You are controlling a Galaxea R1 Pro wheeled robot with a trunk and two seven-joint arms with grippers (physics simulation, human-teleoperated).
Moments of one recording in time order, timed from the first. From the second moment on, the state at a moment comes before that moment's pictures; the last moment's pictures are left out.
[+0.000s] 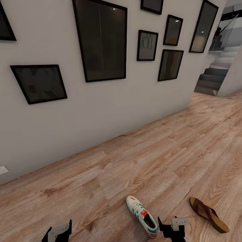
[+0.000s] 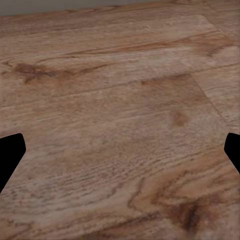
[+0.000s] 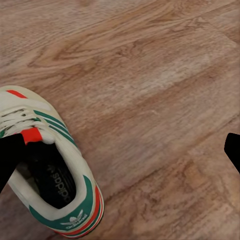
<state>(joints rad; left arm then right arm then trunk) -0.23 0.03 0.22 -0.35 0.10 -0.68 -0.01 -0.39 -0.04 -0.08 -0.16 0.09 -0.61 0.01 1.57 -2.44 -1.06</state>
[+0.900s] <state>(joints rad) -0.26 0.03 0.20 -0.37 0.07 -0.65 -0.08 -0.39 -0.04 -0.01 -0.30 0.24 -0.43 0.02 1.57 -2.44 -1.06</state>
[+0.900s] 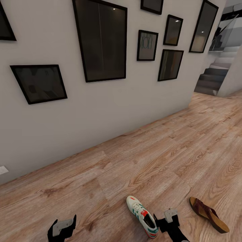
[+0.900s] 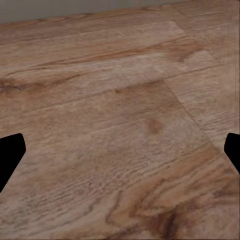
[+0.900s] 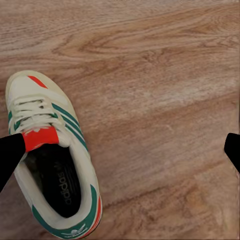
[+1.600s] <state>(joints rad) -0.49 0.03 0.18 -0.45 -0.01 -0.26 -0.27 -0.39 -0.05 0.01 -0.67 0.28 -0.01 0.26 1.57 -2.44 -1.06</state>
